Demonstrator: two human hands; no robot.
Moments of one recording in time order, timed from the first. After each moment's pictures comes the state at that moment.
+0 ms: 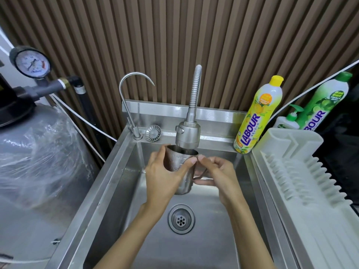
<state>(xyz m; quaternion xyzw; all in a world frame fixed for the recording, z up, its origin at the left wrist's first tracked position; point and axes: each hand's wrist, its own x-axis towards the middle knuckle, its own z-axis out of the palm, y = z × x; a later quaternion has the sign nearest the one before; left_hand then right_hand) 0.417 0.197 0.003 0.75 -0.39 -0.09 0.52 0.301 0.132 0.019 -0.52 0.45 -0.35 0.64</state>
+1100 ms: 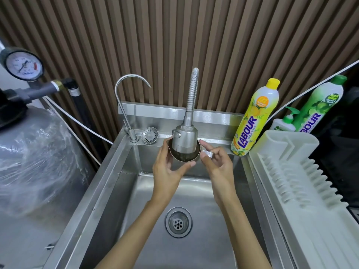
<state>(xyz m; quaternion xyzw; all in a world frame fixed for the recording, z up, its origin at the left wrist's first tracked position) 0.420 0.170 -0.011 0.58 -0.42 -0.20 0.67 0.307 0.121 0.014 -0.56 0.35 -0.47 0.58</state>
